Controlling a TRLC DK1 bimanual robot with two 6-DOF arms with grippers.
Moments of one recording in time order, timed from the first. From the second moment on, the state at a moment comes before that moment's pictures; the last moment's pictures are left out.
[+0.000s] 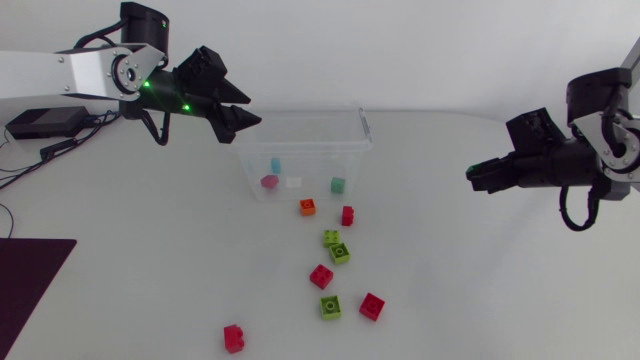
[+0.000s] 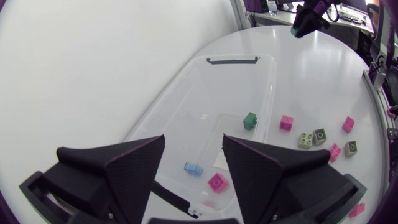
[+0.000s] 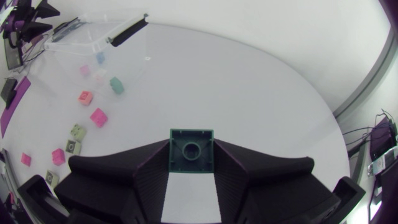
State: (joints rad) left arm -0.14 1.86 1.47 -0.25 0.58 0.83; right arm -0.09 1.42 0.91 -0.29 -0.25 -0.34
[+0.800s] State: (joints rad) left arm -0.08 1.40 1.02 -0.55 0.56 1.09; right arm 0.28 1.61 1.29 -0.33 -0.18 -0.27
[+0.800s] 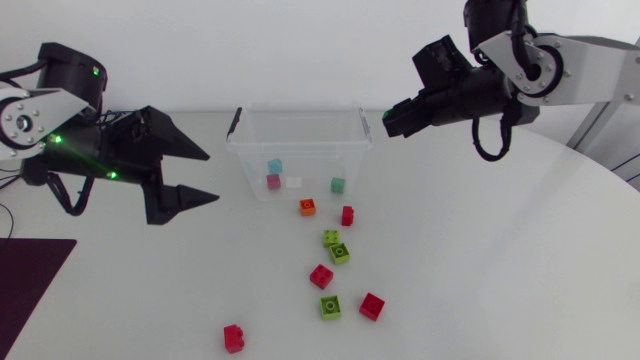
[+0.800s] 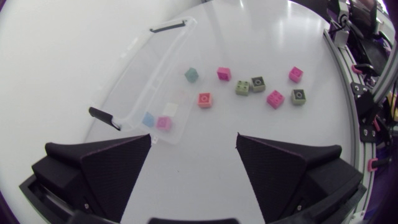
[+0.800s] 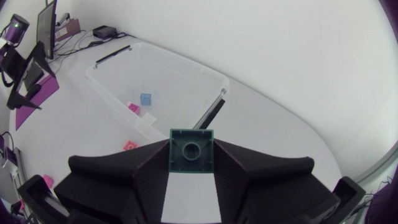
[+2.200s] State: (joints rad) left arm -0.57 1.40 0.71 -0.73 0.23 0.89; right arm 0.42 1.81 1.47 -0.32 -0.03 -0.29
